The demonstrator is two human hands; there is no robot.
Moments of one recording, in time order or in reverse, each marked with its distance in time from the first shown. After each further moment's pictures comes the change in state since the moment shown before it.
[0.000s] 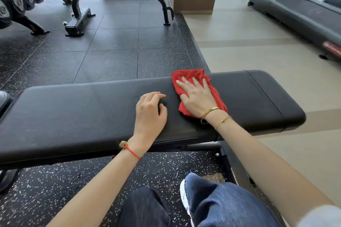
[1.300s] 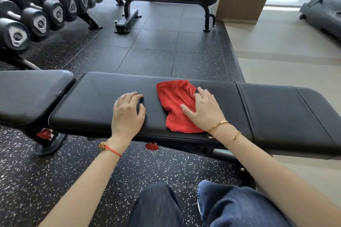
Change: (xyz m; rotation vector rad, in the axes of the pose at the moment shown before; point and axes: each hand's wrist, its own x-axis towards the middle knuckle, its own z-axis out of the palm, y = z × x) left_hand -0.035 -0.111 -0.102 0.347 0.155 -0.186; right_hand -0.018 -0.094 0.007 0.119 -0.032 -0.075
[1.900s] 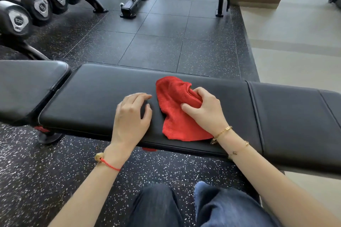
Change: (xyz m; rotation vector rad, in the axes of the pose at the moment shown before) left_hand -0.003 0.033 -0.002 -0.110 -0.019 -0.004; right_hand 0.016 0.000 -0.003 0.662 0.101 0.022
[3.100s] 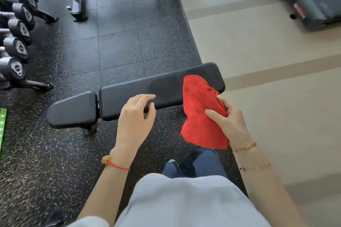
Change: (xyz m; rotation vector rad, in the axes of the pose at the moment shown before) left_hand -0.003 0.358 -0.500 -0.155 -0.412 0.156; right_hand -0.293 -0.426 -0.380 0.476 0.275 0.619
